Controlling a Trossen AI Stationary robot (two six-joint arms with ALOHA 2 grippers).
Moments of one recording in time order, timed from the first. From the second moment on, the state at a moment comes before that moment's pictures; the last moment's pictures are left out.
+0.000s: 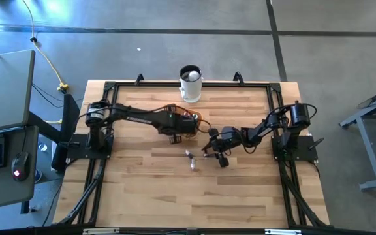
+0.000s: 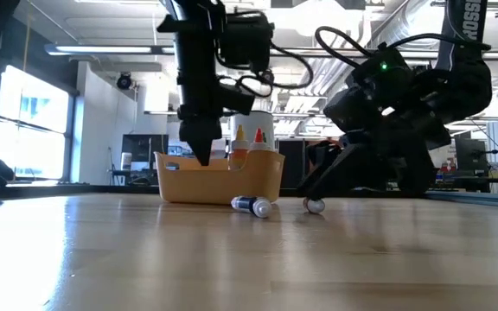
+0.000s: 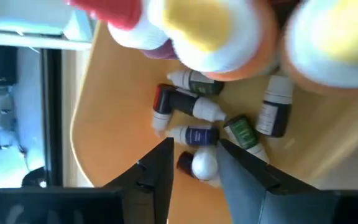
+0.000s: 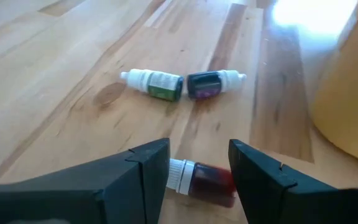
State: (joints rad) left arm 0.05 1.90 1.42 -0.93 -0.57 -0.08; right arm -0.05 1.84 0.46 0.88 -0.29 -0.22
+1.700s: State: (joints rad) left arm -0.04 1.90 1.42 -0.94 -0.55 -0.16; right arm 0.41 1.71 0.82 -0.26 0.30 0.39
